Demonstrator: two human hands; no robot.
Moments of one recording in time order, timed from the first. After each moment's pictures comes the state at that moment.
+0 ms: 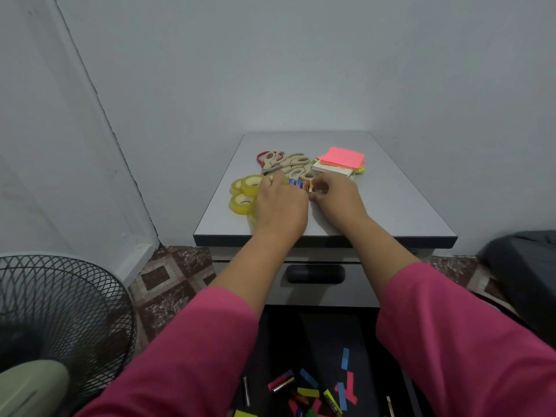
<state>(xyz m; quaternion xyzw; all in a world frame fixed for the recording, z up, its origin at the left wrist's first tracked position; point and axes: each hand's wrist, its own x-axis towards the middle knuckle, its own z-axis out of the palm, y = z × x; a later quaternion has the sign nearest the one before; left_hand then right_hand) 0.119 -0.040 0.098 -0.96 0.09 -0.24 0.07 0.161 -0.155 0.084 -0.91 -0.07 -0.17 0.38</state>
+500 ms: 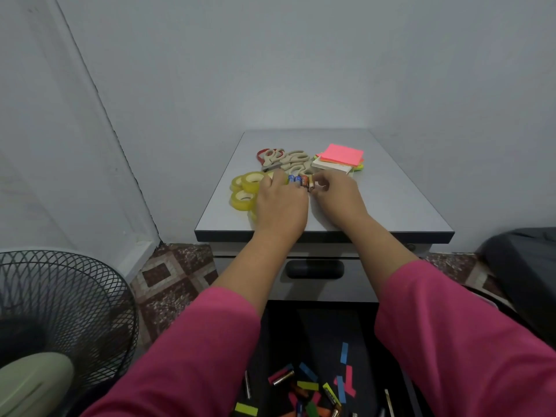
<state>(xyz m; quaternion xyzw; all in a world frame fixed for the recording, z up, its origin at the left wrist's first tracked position) 0.114 -0.039 0.091 -0.95 0.11 -0.28 0.08 0.156 -0.155 0.082 -0.90 -0.06 -0.18 0.39</state>
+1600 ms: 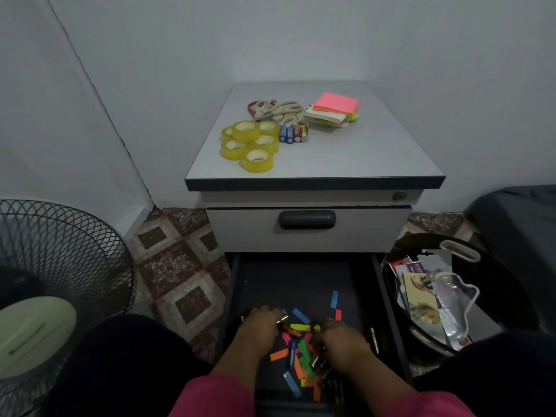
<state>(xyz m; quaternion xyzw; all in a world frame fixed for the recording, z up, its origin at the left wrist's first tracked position) -0.013 -0.002 -0.160 -0.97 0.09 0.22 -0.10 -0.042 -0.188 -0.169 -0.96 -0.15 0.23 0.09</state>
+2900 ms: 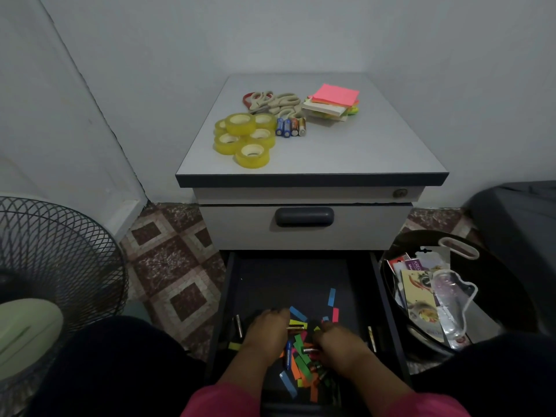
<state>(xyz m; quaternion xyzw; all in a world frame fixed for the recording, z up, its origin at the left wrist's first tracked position) -0.024 -0.023 -0.176 -0.97 0.11 0.14 -0.15 -0.039 -0.190 -0.172 -0.95 -0.21 0.22 0.08</state>
